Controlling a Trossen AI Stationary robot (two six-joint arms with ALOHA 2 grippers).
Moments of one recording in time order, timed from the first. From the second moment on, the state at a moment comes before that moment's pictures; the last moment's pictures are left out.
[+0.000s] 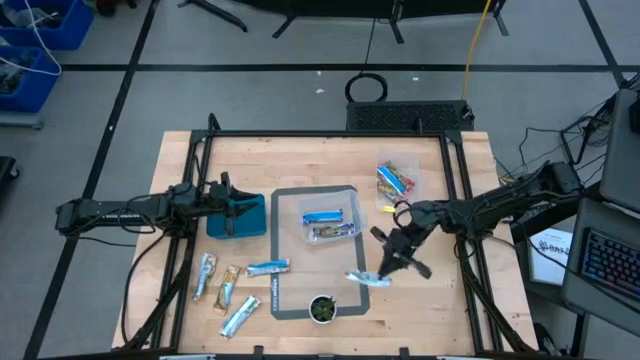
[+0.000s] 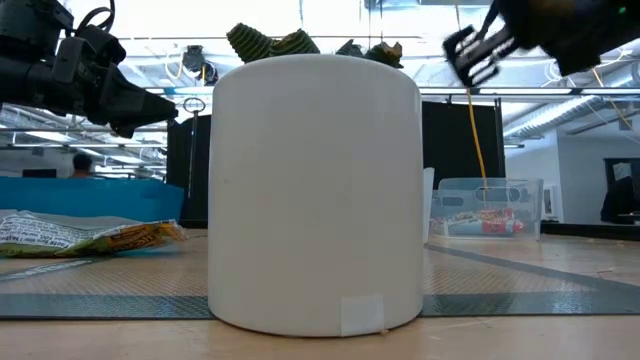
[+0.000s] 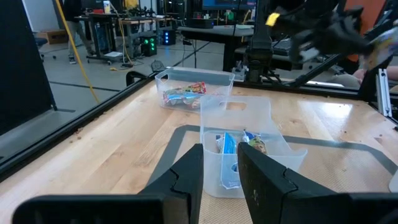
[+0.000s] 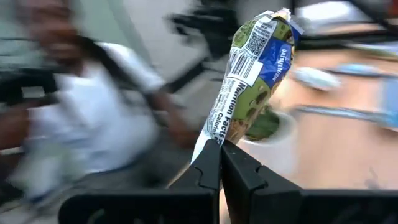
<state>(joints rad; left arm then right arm) 0.12 0.31 0.05 0.18 -0.05 -0.06 0.19 1.19 0.46 0.52 -0.62 0.21</state>
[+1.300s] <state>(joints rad) 0.12 0.31 0.05 0.18 -0.05 -0.06 -0.04 1.42 0.78 -0.10 -0.06 -0.06</state>
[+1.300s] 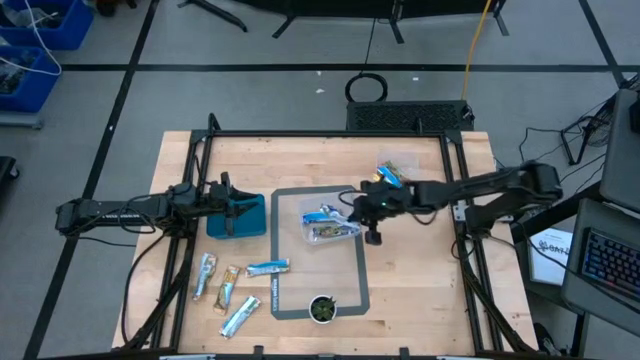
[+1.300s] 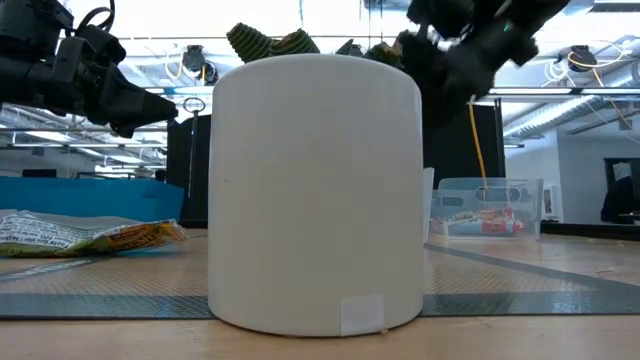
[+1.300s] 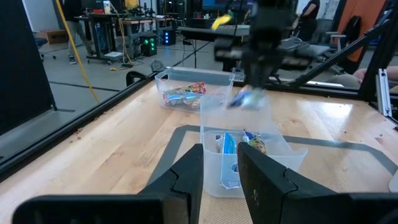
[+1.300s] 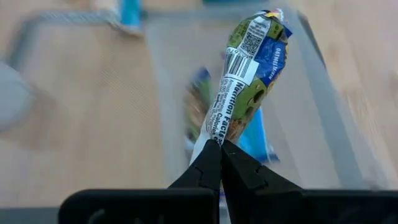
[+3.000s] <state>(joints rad) 0.12 0.31 0.05 0.18 -0.05 -0.06 -0.11 0.85 0.67 -0.20 -0.09 0.08</state>
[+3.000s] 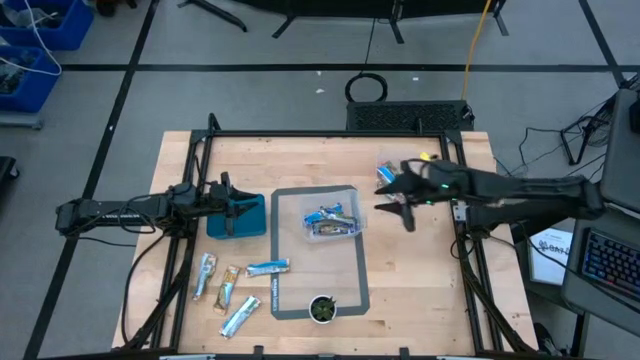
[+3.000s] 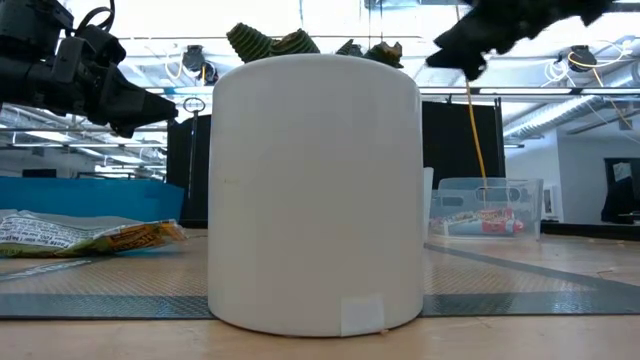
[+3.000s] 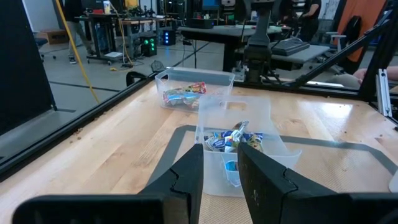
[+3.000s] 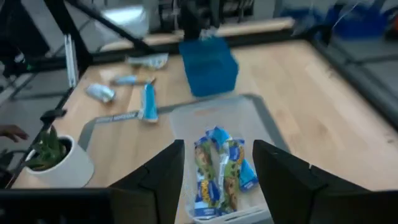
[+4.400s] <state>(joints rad) 0.12 0.31 0.05 0.19 -0.05 -0.06 -0.10 0.07 0.02 0.04 0.00 0.05</state>
